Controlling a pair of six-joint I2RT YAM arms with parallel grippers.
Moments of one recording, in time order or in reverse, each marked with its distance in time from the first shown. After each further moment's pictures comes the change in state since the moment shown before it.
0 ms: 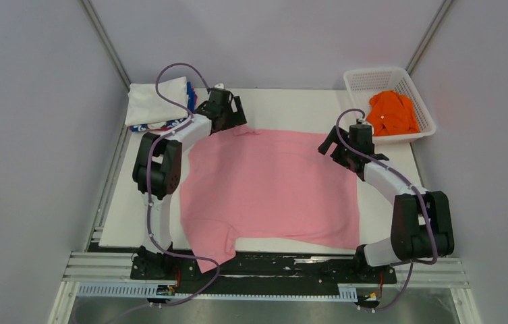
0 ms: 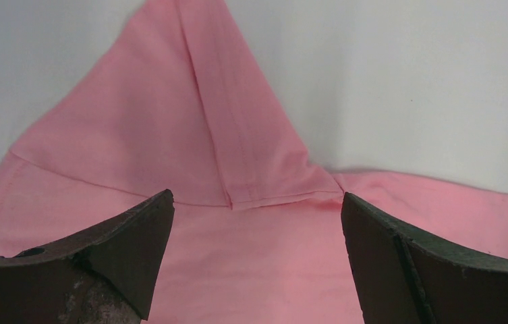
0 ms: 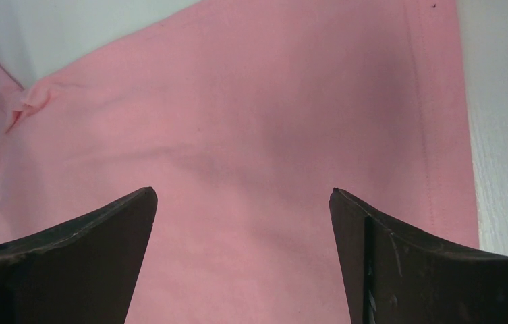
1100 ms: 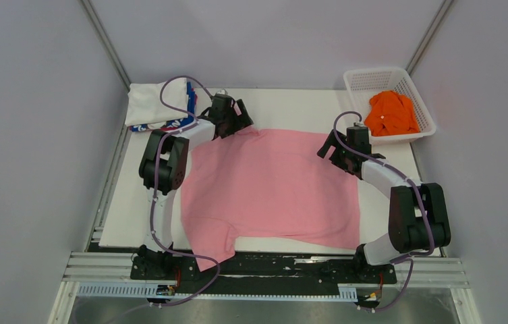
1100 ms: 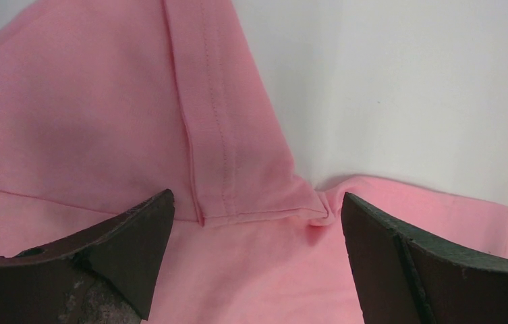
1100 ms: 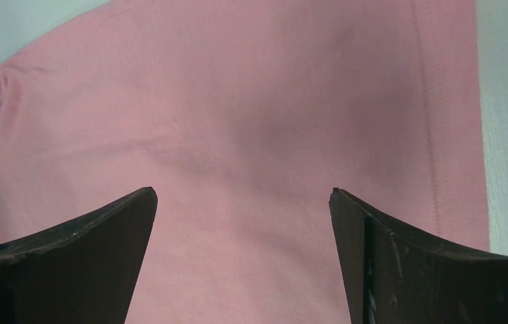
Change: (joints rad) left arm 0.000 0.097 -0.038 0.182 0.167 -0.177; right arm 0.000 0.077 -0.003 0.000 0.000 -0.001
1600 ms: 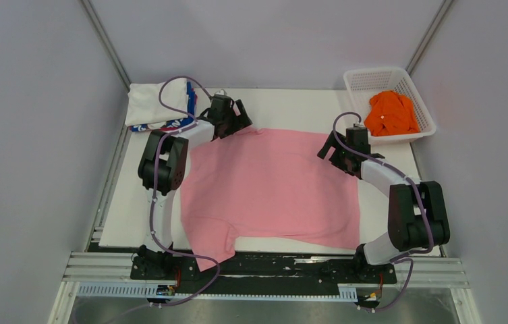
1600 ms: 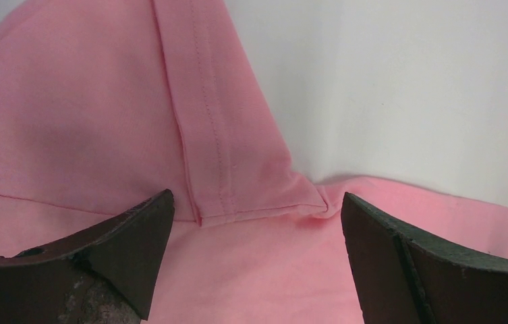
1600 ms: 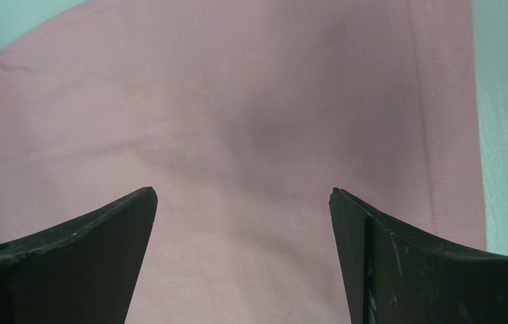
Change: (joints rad) left arm 0.000 -0.010 -0.020 0.008 -0.031 0.007; right arm 0.000 0.014 0.000 -0.005 0.010 0.000
